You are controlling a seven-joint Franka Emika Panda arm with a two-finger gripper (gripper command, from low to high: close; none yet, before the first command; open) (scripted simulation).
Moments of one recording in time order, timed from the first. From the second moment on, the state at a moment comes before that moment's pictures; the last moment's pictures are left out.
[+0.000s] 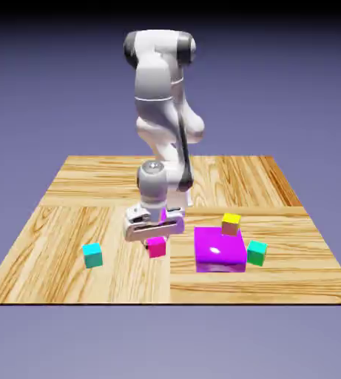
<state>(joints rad) -0.29 0.09 0.10 -2.92 -0.10 3.02 0.40</state>
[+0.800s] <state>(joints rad) -0.39 0.11 -0.21 -2.59 0.06 2.70 0.15</state>
